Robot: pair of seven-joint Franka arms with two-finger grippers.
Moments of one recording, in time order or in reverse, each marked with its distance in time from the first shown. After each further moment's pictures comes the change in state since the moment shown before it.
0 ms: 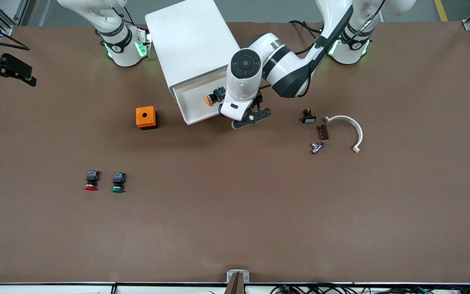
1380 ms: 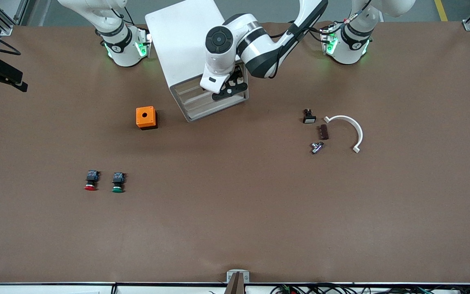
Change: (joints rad) left arm -0.081 0.001 -0.084 -0.048 -0.060 0.012 -0.115; right arm -0.034 0.012 0.004 -0.001 -0.002 0.034 -0.022
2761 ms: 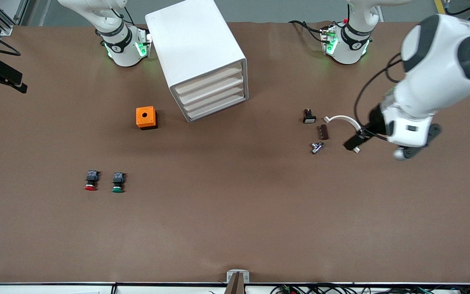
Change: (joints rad) left arm 0.818 -0.299 0.003 0.055 0.098 -0.213 0.461; right arm 0.000 0.001 0.002 0.000 0.000 0.013 0.000
